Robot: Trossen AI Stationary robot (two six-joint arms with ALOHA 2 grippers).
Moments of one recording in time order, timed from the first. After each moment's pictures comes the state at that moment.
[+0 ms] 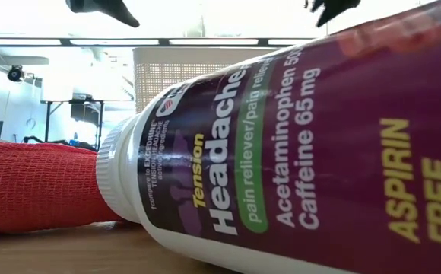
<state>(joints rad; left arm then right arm) -0.39 1.24 1.26 -0.87 -0.53 -0.90 0.05 1.26 1.51 -1.24 0.41 0.36</state>
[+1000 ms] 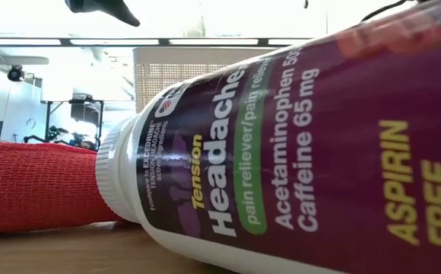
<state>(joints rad) -0.39 1.24 1.26 -0.86 -0.53 -0.92 0.47 1.32 0.64 -0.54 0.32 0.62</state>
